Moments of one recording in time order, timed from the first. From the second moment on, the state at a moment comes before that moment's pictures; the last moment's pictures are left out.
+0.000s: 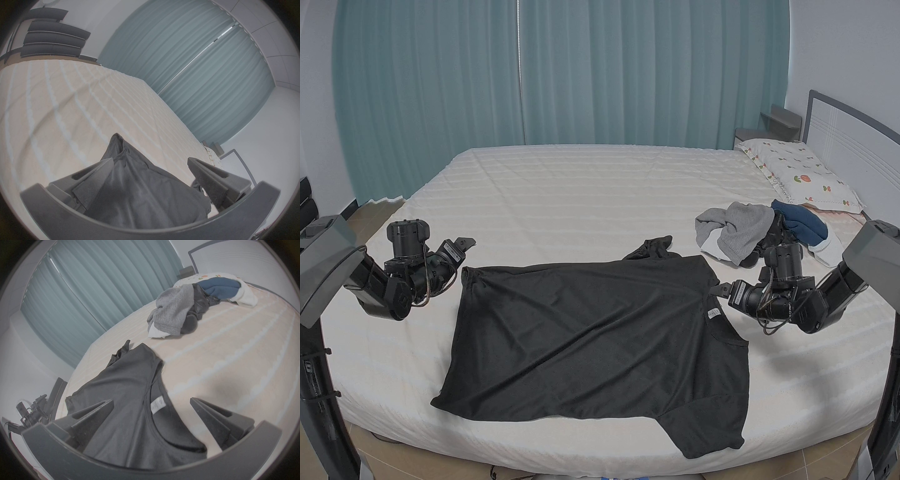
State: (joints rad) left arm 0.01 2.14 -1.01 -0.76 -0.08 -0.79; right arm 0.20 2.16 -0.90 -0.67 0.06 0.58
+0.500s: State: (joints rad) left arm 0.00 1.79 -0.44 -0.76 -0.13 -0.79; right arm 0.29 1.93 -0.38 -0.98 0.08 0.63
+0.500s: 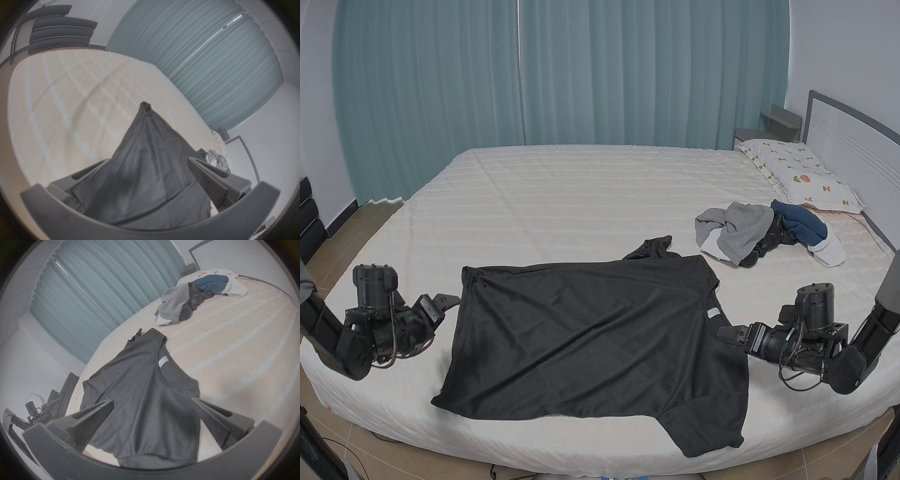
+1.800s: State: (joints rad) left arm -0.02 1.70 -0.24 -0.76 -0.20 -0.78; right arm 0.33 2.07 -0.30 -1.11 0.14 0.79
